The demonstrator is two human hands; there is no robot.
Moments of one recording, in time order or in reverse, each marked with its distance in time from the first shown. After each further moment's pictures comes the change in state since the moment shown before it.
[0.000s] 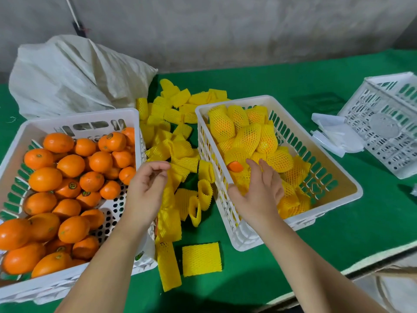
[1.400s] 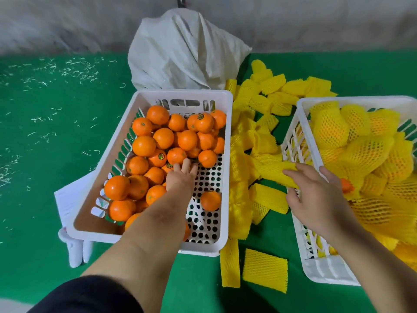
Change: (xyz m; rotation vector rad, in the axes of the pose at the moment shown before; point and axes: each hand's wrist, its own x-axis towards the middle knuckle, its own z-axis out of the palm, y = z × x) left_hand 0.063 -0.141 -0.116 1.753 -0.432 -0.492; right_hand 0.054 -0.044 0.057 -0.184 -0.159 -0.678
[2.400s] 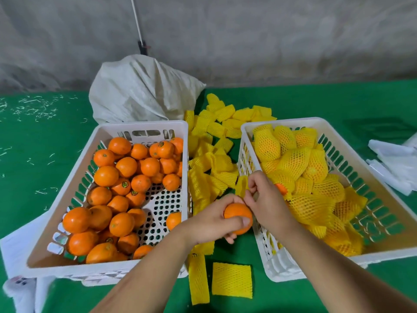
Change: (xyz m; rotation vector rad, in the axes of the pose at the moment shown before) left_hand -0.152 0.101 -0.119 -1.454 -0.371 0.757; right_hand -0.009 -0.004 -0.022 0.445 0.176 0.063
